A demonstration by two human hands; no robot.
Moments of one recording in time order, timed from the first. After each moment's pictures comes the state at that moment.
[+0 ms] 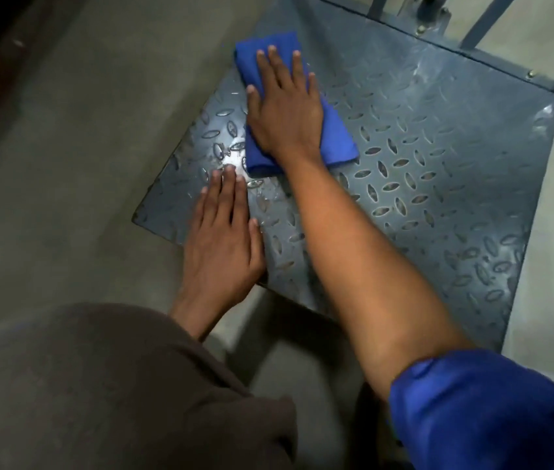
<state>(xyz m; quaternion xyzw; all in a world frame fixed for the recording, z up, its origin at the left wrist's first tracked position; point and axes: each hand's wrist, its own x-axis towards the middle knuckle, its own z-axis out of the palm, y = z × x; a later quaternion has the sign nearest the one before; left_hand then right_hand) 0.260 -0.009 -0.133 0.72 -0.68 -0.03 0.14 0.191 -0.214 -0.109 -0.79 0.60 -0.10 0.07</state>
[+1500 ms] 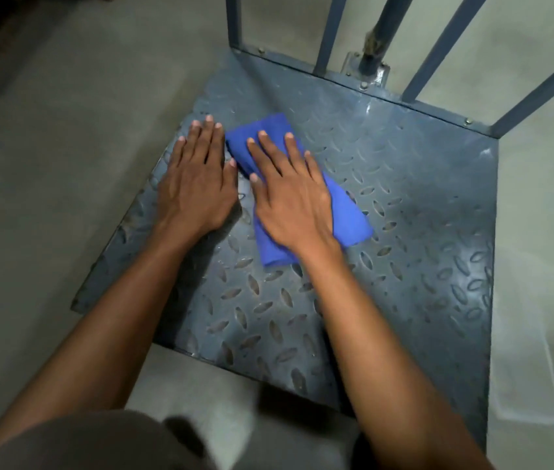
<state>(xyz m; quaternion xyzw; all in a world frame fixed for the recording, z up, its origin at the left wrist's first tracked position) 0.275 -0.197 -0.122 0.70 -0.70 -0.06 0.11 0.114 -0.190 -0.116 -0.81 0.57 -0.11 0.05</state>
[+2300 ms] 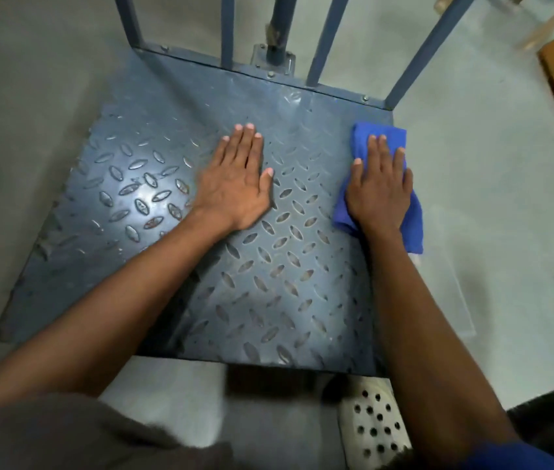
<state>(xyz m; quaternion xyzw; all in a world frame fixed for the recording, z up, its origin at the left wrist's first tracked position) 0.143 -0.200 -0.109 0.56 -0.82 -0.11 0.05 -0.094 -0.169 -0.115 -0.53 0.84 -0.12 -0.01</state>
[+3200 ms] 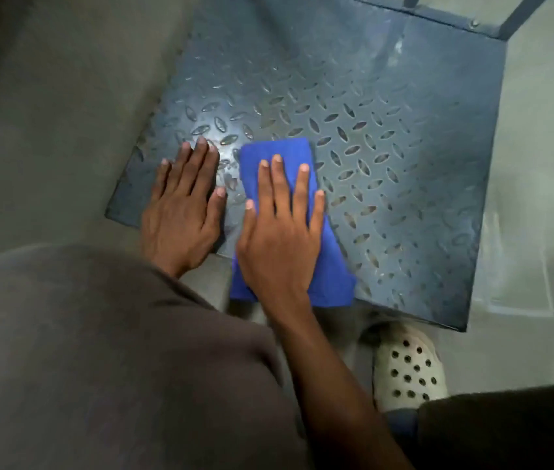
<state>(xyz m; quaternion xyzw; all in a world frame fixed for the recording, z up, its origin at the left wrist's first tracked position) 0.292 -0.025 -0.124 0.66 -0.74 -0.05 0.11 0.141 0.007 -0.119 -0.70 0.70 -0.14 0.05</state>
